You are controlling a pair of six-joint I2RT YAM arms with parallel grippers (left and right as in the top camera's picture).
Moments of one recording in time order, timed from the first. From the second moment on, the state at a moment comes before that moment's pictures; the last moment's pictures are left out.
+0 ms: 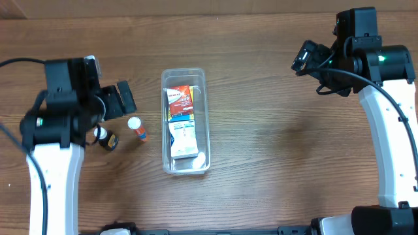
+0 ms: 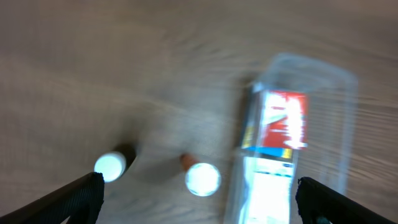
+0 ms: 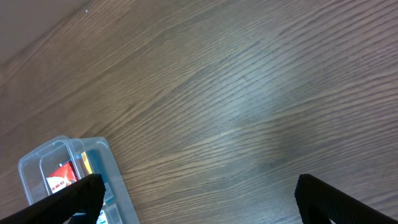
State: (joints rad) left arm 0.07 1.30 1.41 -1.10 0.04 -0.26; right arm 0.07 1.60 1.75 -1.21 -0.05 0.54
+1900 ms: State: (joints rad) left arm -0.47 1.71 1.49 -0.96 0.01 -0.66; right arm 0.07 1.60 1.75 -1.21 -0.05 0.54
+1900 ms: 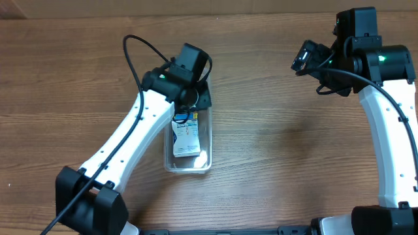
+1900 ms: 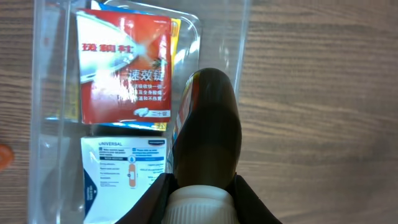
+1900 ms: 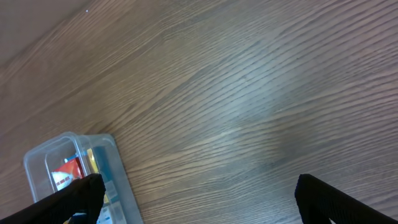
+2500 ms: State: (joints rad) left arm -0.46 1.87 1.55 -0.90 -0.07 -0.72; right arm 0.07 1.60 1.75 -1.21 -0.05 0.54
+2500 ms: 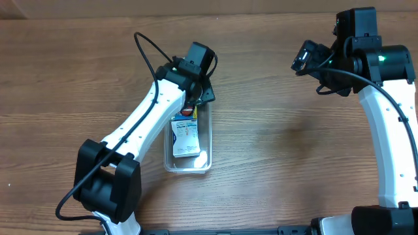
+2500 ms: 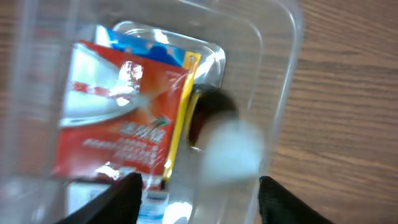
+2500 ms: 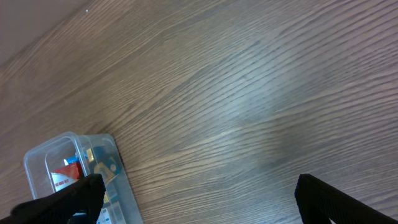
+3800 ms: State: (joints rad) left arm -0.02 1.84 1.55 -1.43 0.08 -0.09; right arm 0.07 1.60 1.75 -1.21 -0.05 0.54
